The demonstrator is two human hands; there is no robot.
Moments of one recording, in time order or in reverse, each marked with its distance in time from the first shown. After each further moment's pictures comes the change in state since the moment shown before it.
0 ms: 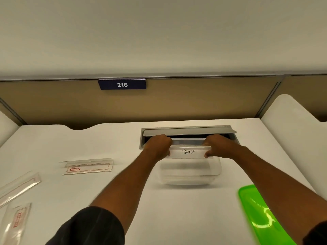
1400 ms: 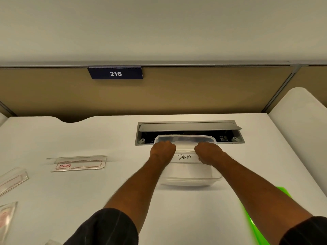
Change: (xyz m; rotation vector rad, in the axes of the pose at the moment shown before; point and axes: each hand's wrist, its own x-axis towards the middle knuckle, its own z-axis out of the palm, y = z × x) left_hand 0.034 0.016 0.074 0.172 -0.096 -0.020; right_hand 0.044 -0.008 0.068 -0.453 -0.108 -0.003
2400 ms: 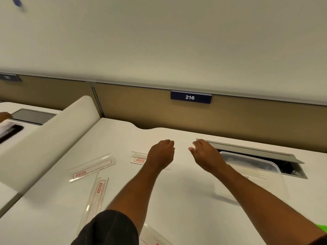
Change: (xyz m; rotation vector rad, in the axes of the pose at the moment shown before) left_hand -0.186 -0.192 -0.027 -0.241 0.505 -0.286; right_hand -0.018 -0.226 -0.135 0.407 0.611 -0.183
